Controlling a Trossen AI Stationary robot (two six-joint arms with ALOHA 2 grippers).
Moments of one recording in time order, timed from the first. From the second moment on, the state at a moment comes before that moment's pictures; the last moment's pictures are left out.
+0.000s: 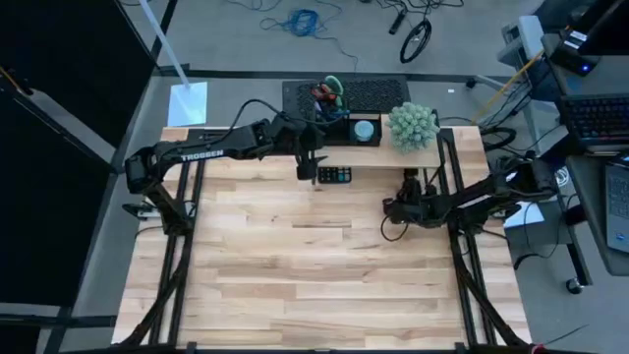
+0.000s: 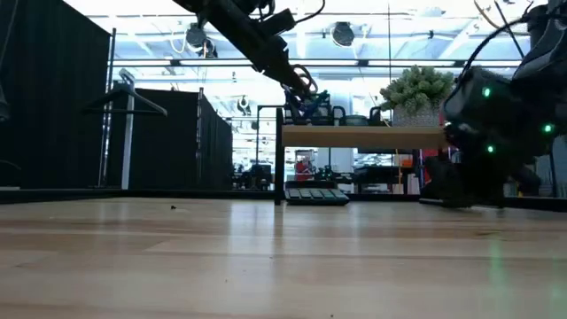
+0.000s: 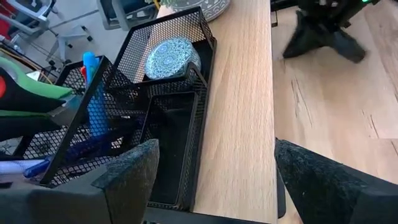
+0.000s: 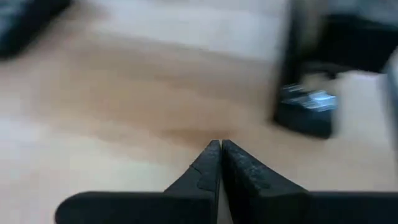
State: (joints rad) left arm 0.35 1.65 1.40 -0.32 -0.04 0.48; right arm 0.02 1.33 0.24 -0.03 0.78 1.07
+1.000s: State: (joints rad) left arm 0.34 1.48 1.41 -0.76 0.00 0.27; right arm 0.11 0.88 0.35 -0.03 0.52 0.47
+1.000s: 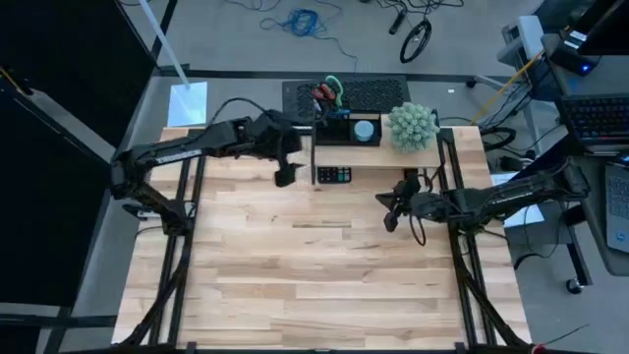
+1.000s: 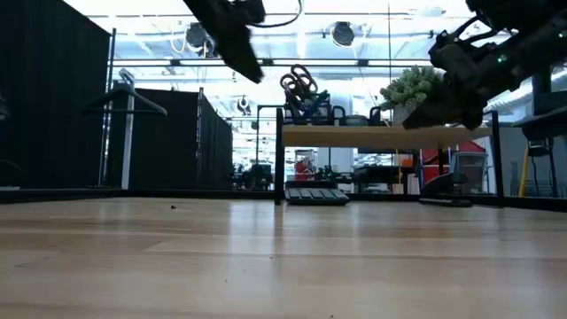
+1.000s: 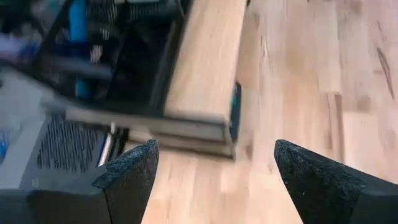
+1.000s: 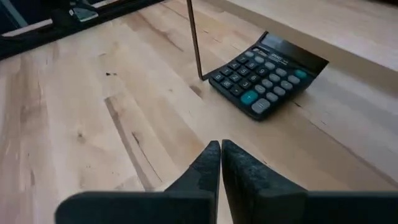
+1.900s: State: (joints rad) left arm 0.32 1.26 1.08 -0.43 0.04 0.08; right arm 0.11 0.90 0.35 0.04 0.52 0.46
